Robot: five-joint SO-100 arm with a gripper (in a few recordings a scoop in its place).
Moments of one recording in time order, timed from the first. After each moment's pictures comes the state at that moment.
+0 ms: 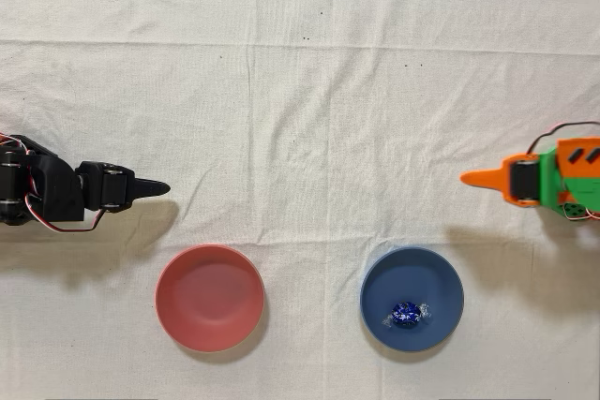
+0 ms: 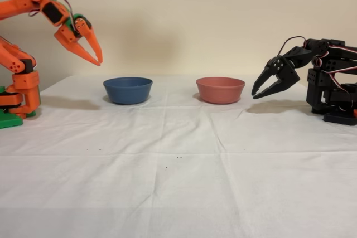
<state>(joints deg) -1.8 149.1 134.6 64.2 -7.6</state>
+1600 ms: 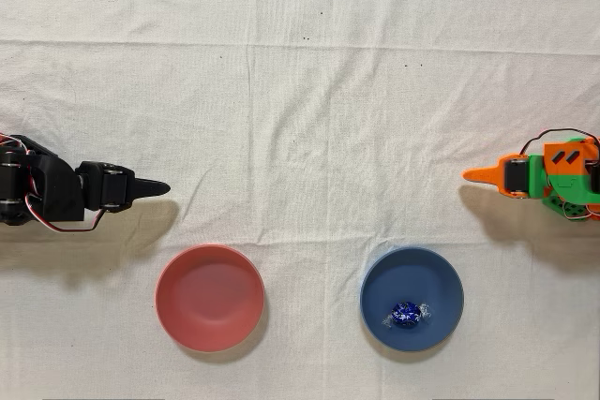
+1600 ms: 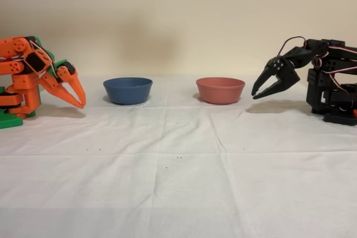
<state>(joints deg) 0.0 187.3 179.9 61.7 -5.2</state>
